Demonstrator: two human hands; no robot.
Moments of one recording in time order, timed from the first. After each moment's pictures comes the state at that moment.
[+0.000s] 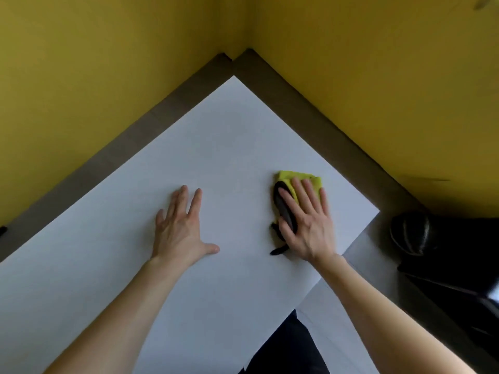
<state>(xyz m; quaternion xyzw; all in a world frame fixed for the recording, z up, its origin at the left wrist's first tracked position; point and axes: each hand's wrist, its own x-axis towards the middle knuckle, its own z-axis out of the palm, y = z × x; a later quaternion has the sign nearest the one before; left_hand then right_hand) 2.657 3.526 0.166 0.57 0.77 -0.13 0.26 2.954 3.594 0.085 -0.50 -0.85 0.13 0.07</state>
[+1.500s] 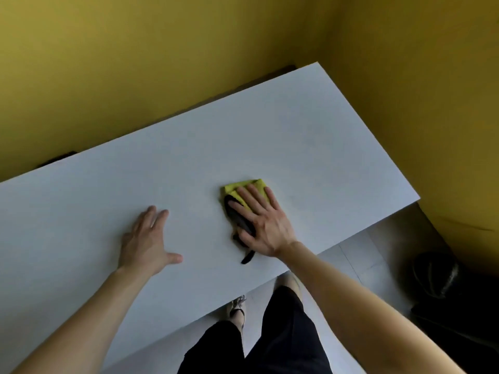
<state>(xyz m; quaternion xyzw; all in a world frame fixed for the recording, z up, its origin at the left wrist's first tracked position) 2.594 3.235 0.150 0.36 0.89 -0.09 0.26 2.832 3.439 0.080 -0.20 -0.97 0.14 0.02</state>
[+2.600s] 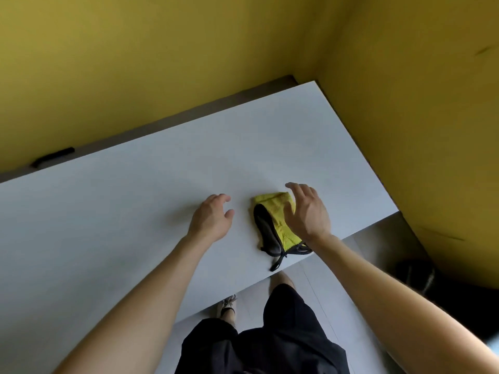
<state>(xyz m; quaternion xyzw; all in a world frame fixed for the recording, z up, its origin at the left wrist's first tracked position) 2.658 3.354 0.163 0.39 0.84 0.12 0.35 2.881 3.502 0.149 -0.45 -0.86 0.22 0.02</state>
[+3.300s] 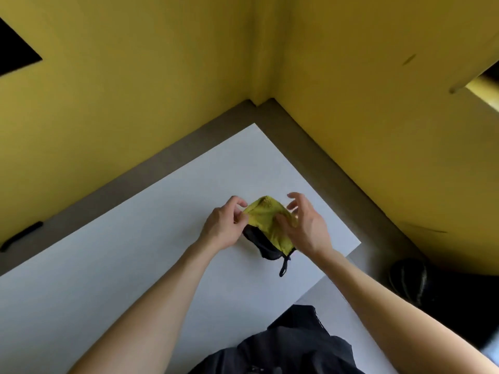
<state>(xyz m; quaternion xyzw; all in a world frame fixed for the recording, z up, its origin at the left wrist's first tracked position) 2.694 3.562 0.179 0.48 0.76 0.19 0.40 2.930 3.636 0.182 -0.55 -0.75 0.34 0.11</state>
